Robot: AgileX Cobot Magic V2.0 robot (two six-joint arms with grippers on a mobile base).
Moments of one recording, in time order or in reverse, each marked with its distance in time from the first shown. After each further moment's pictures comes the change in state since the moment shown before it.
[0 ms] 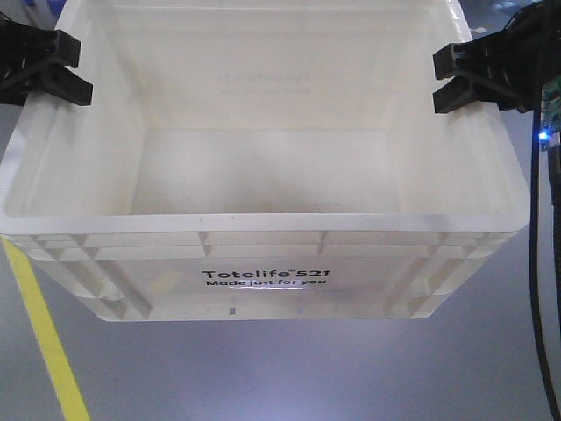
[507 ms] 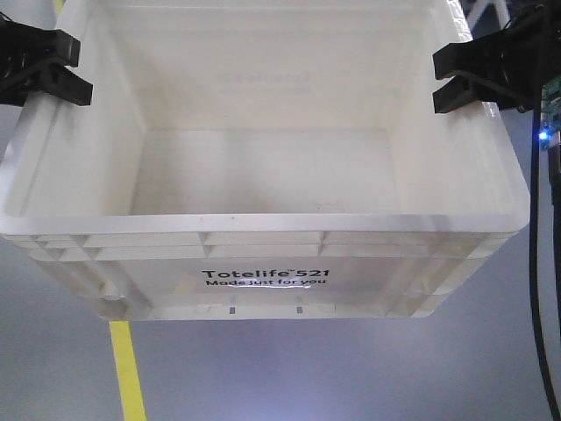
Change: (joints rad) left arm 0.000 0.000 0.000 0.000 0.000 0.000; right arm 0.000 0.000 0.000 -0.001 0.000 0.000
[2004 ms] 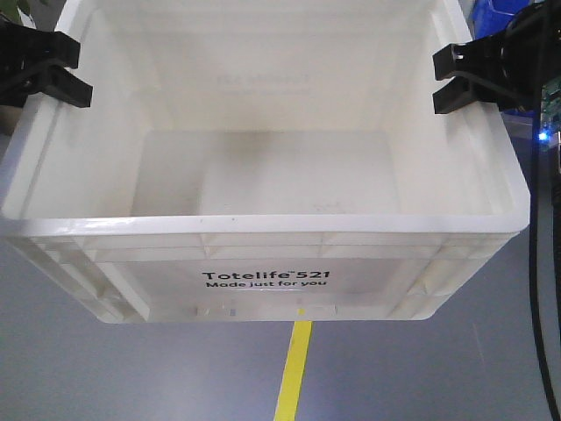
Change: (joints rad) left arm 0.000 0.000 0.000 0.000 0.008 0.000; right arm 0.000 0.000 0.000 0.002 0.003 0.000
